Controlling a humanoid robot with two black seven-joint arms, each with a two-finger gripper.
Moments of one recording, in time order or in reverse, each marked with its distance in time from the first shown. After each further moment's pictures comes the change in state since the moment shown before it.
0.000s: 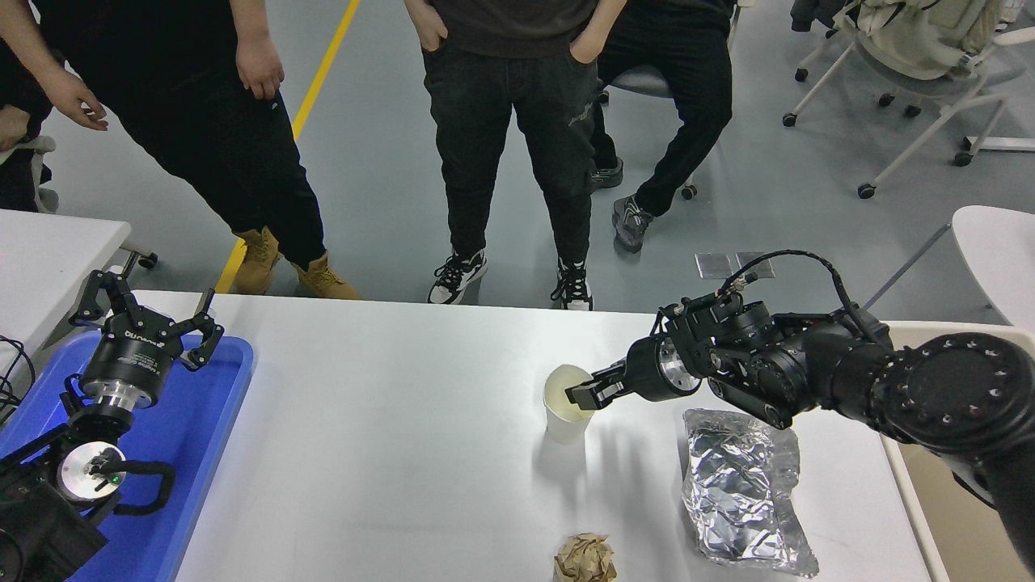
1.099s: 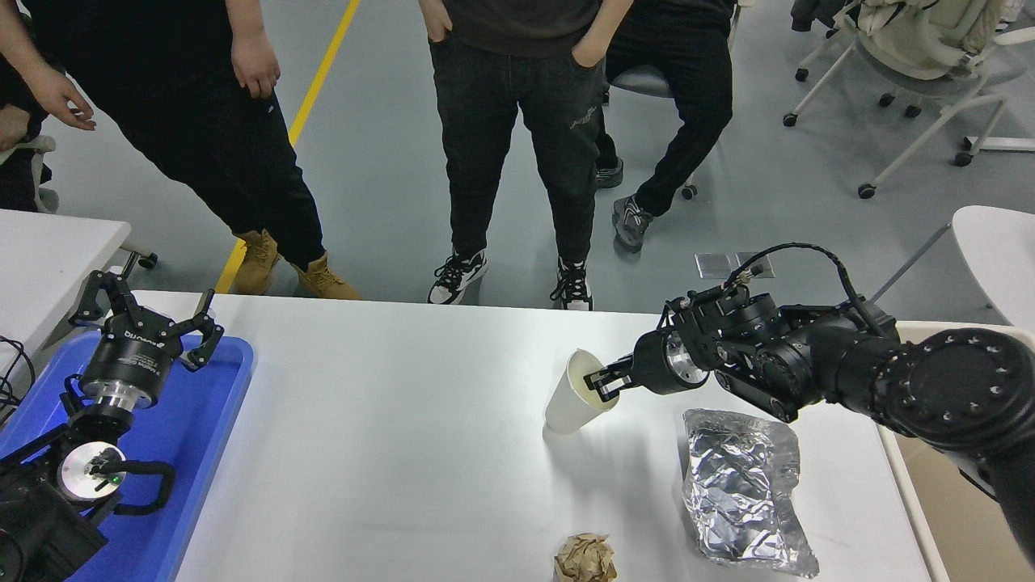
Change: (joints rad) left arm 0.000 0.000 0.000 0.000 0.000 0.000 0.000; right arm 0.040 -0.023 -0.020 0.013 0.012 0.010 0.025
